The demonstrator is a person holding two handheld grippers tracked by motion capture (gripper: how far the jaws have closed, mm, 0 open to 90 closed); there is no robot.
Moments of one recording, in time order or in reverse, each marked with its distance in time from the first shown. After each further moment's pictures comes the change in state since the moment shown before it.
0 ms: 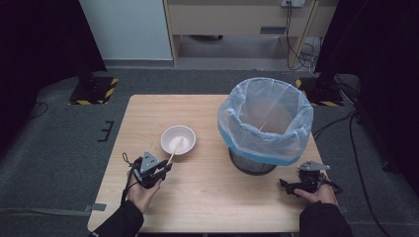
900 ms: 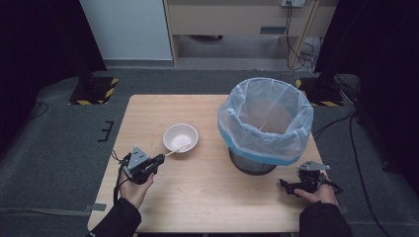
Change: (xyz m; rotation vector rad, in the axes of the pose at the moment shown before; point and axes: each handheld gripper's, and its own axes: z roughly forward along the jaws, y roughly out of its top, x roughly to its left) left arm 0.014 0.011 -0.020 -0.107 -0.004 -0.048; right arm 0.000 0.000 0.000 0.000 0.000 0.000
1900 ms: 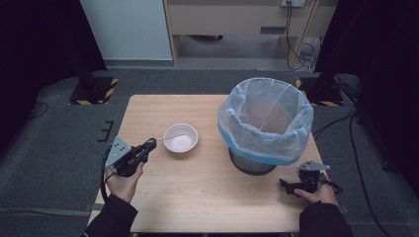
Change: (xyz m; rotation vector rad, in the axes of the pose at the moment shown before) left arm 0.010 0.041 -0.039 -0.273 -0.002 -0.021; right arm 0.000 0.000 0.000 0.000 0.001 0.000
